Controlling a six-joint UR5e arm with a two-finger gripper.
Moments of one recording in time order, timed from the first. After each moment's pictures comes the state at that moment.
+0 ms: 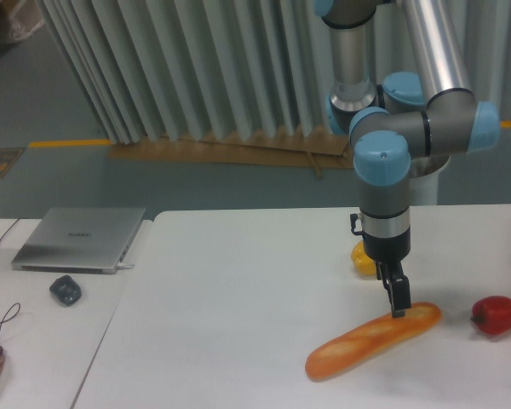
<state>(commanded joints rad) 2.29 -1.87 -1.54 -1.14 1.57 1.43</state>
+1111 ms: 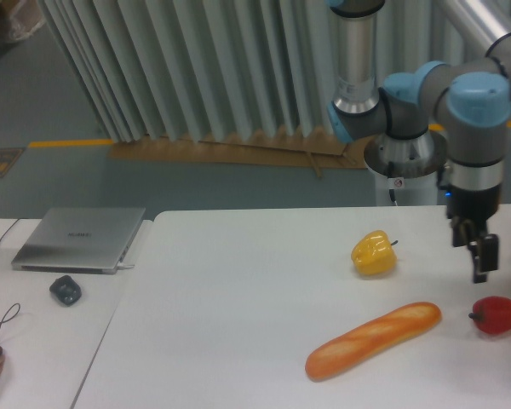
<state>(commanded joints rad) 2.61 -1.78 -1.54 -1.25 1.50 1.86</state>
